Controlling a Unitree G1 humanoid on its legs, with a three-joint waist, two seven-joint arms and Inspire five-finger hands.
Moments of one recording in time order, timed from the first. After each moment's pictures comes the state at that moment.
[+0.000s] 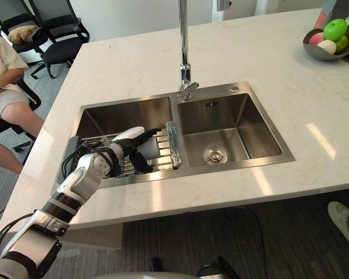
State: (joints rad) left arm -0.51 0.46 -0.35 0.28 0.47 0.18 -0.37; right arm 0.20 -0.11 -0.39 1.11 0.64 0.17 0.11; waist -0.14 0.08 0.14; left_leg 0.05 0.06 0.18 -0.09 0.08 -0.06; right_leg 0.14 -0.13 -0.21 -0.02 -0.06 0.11
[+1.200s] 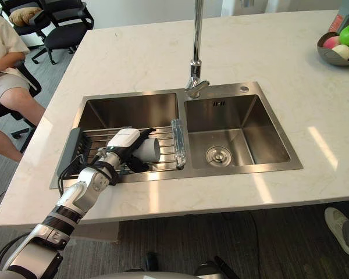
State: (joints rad) left arm -0.39 0.47 -0.34 0.33 0.83 -0.10 -0.01; right arm 0.21 -0.12 -0.31 1.09 0.66 0.16 0.11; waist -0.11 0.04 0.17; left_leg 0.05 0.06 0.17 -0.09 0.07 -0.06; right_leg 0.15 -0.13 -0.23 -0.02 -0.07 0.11
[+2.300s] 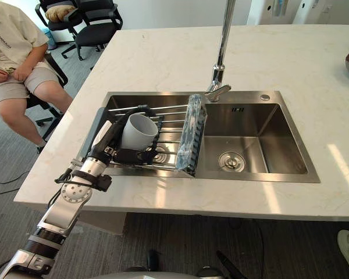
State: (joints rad) left arm -0.18 0.50 -0.18 0.04 -0.18 -0.08 -0.14; right arm 0.20 -0.12 -0.39 1.08 0.62 0.13 0.17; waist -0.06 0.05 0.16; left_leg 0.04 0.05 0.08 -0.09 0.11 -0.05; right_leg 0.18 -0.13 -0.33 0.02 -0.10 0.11
